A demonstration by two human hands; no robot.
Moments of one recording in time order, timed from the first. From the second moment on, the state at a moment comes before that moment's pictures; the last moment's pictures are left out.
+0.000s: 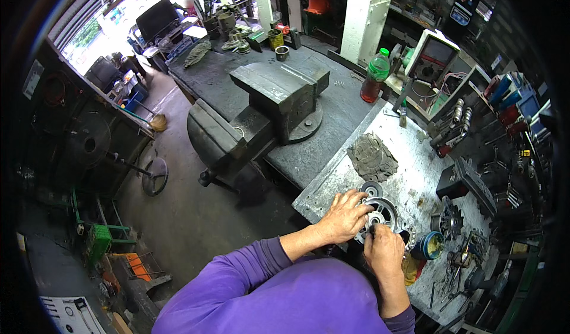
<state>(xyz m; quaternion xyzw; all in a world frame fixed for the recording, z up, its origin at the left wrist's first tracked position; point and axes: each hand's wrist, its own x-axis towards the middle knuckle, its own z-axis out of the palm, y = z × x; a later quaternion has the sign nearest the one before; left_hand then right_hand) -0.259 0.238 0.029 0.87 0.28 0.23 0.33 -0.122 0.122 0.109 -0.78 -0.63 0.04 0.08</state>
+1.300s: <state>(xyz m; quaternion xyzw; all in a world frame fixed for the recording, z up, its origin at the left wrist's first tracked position) -0.218 0.181 0.108 0.91 0.41 0.05 0.01 0.188 -0.186 0.023 -0.96 -0.21 0.02 0.20</state>
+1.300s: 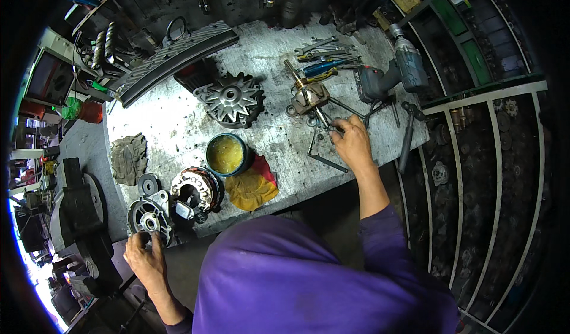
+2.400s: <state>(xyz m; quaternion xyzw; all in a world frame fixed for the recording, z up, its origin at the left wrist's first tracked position) -0.205 0.155 0.107 0.87 0.49 0.06 0.01 0.123 -0.060 0.075 -0.48 -0.25 0.38 0.75</state>
